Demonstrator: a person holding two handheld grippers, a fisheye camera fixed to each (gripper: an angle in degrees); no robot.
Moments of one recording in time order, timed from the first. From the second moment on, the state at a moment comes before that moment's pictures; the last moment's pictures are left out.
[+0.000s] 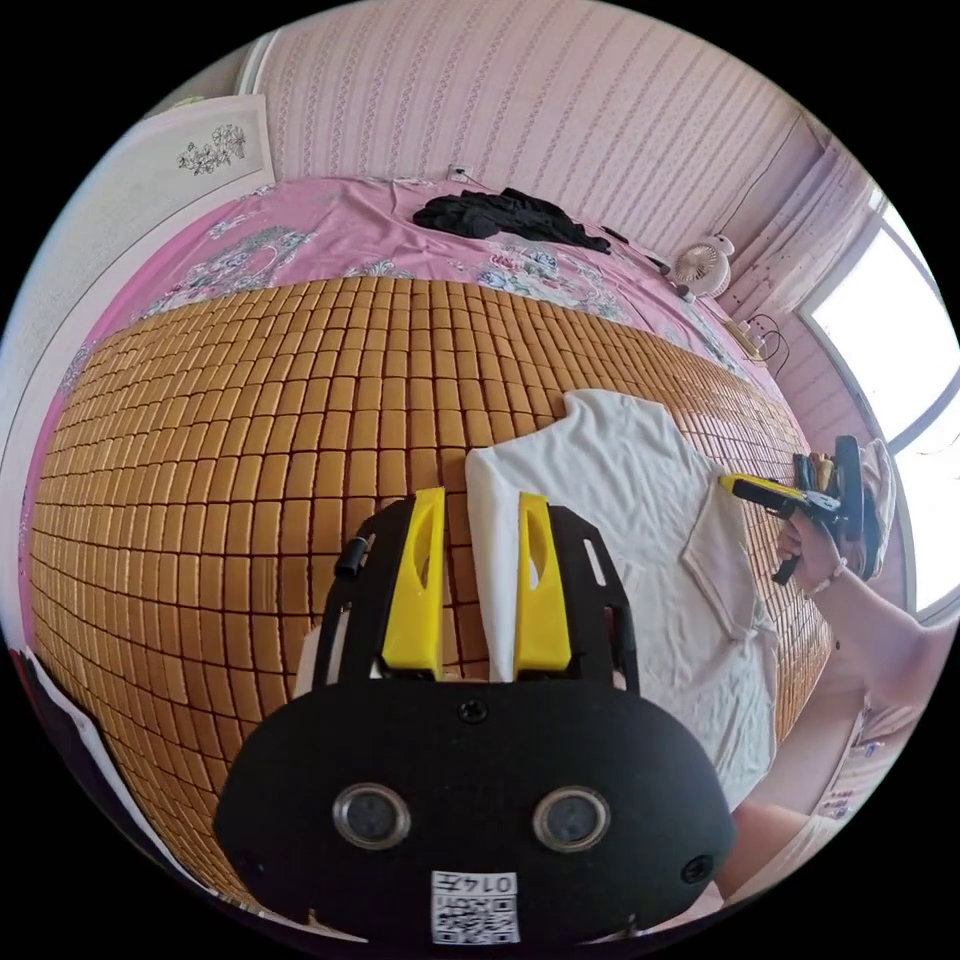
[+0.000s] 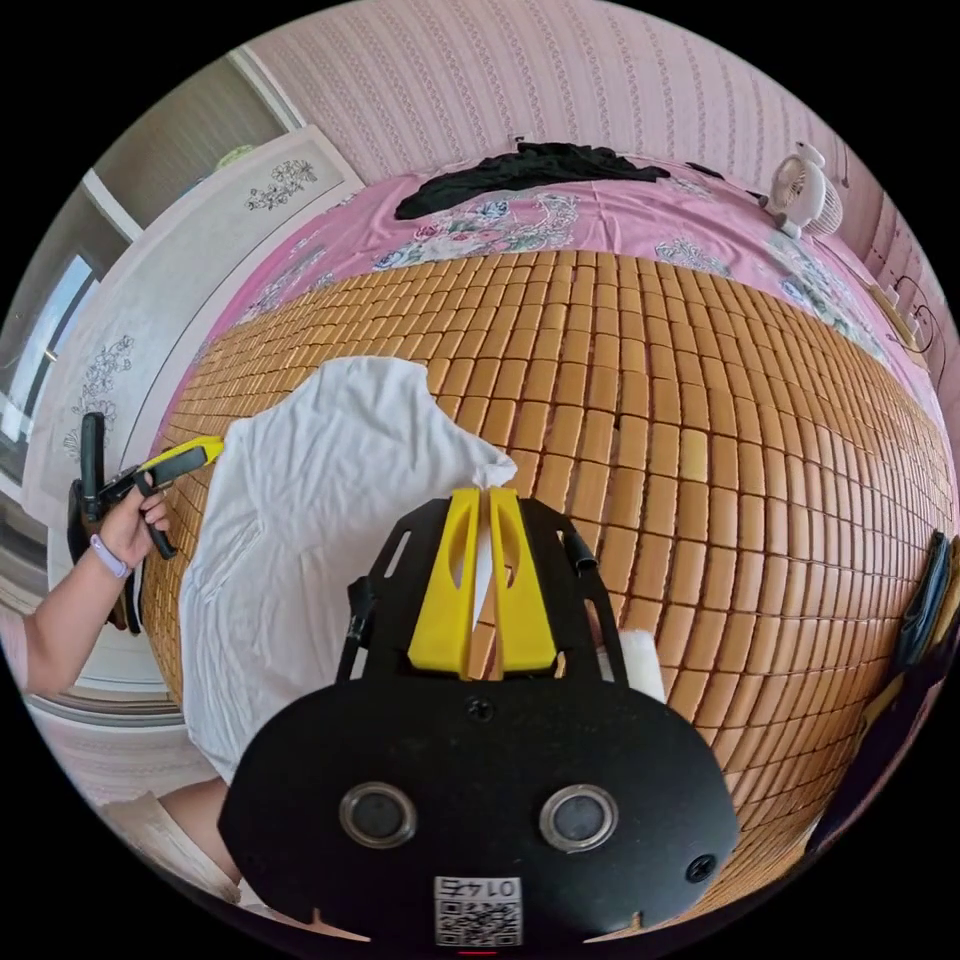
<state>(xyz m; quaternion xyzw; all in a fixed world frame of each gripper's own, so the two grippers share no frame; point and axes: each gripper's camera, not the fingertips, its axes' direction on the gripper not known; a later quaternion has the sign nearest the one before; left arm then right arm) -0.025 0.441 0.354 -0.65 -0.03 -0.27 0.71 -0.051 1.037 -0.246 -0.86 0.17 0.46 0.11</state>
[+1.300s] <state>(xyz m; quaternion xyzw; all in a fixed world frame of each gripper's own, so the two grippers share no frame) 0.025 0.339 0.145 -0.70 0.07 -0.34 0.62 -0.092 0.853 -0.179 -0.82 0.12 0.55 0.05</state>
